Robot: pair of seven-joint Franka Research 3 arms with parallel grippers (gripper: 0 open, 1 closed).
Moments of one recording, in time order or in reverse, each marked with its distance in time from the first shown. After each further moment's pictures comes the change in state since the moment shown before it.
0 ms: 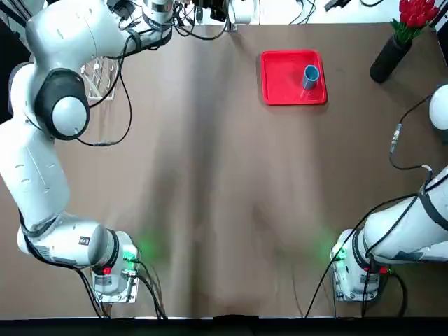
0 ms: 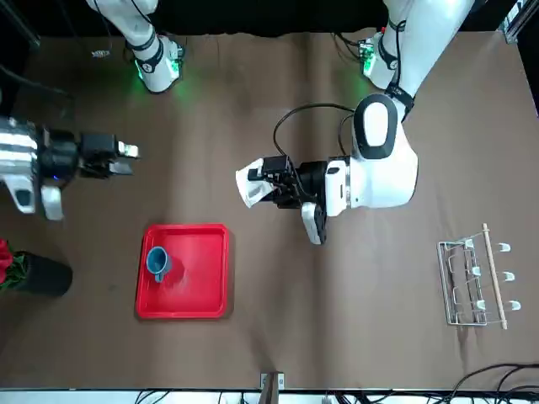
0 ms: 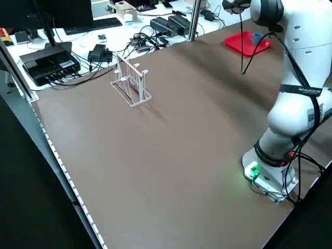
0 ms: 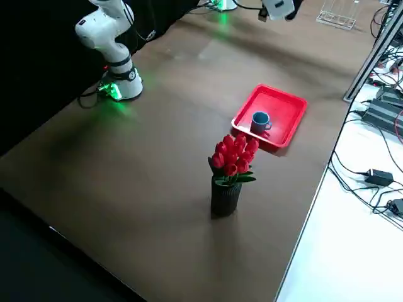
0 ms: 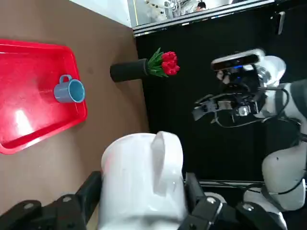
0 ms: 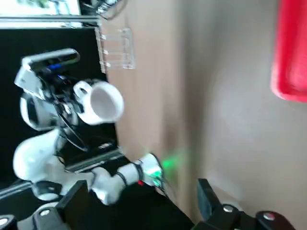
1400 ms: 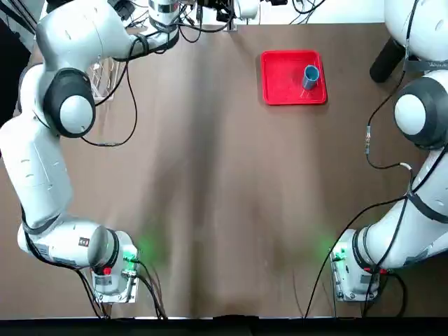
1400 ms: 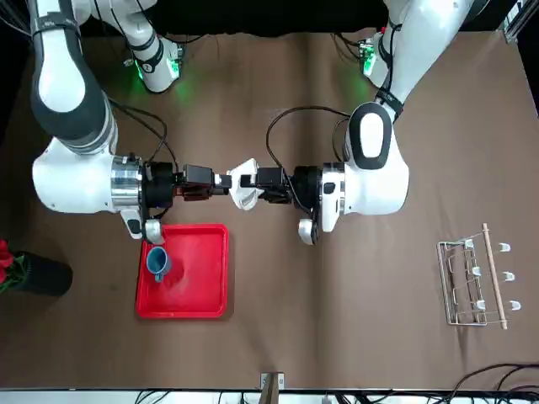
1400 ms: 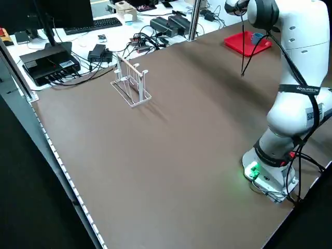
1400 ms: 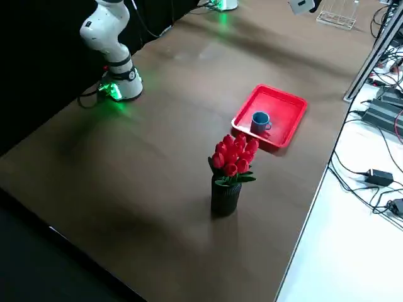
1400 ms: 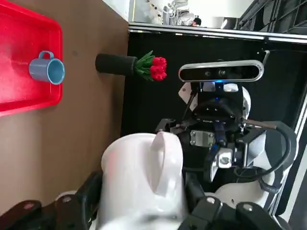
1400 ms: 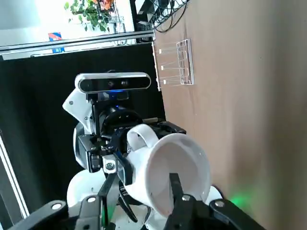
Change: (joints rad) left arm -0.026 0.055 -0.001 0.048 -0.115 0.000 -0.176; right arm 0.278 0.113 0.002 0.013 0.299 0.333 0.018
